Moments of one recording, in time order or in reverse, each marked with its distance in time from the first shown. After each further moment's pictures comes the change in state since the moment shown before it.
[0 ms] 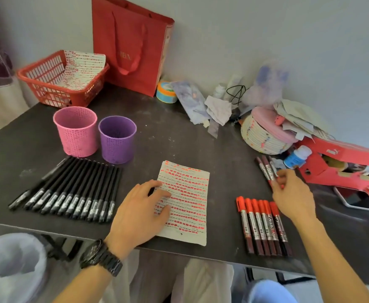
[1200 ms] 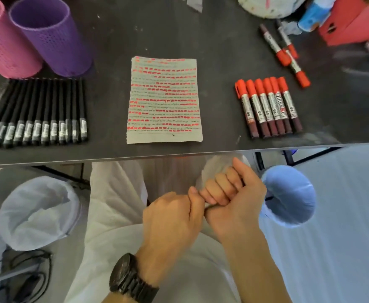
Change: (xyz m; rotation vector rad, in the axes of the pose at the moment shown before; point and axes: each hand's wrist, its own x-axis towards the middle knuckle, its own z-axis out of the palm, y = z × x) left_hand -0.152 0.087 0.050 -0.062 -0.040 -0.048; right_hand -0.260 -0.087 0.047 2.008 -0.324 0.994
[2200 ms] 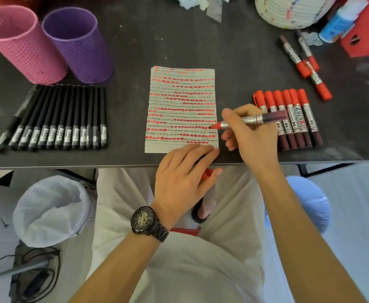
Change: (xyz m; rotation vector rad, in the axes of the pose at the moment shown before) left_hand 0.078 -0.036 0.018 0.115 0.386 0.521; right_hand 0.082 -0.051 0.055 -1.021 -0.179 -0.735
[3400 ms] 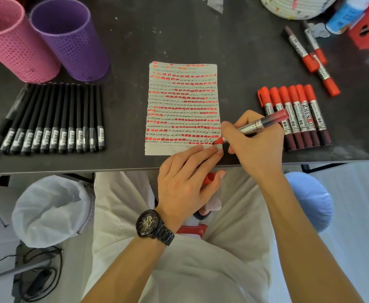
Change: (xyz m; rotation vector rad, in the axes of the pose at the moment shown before) left_hand -0.007 -0.002 0.013 0.018 0.100 -0.031; right_hand -0.003 0.016 0.003 -0.264 0.080 -0.108
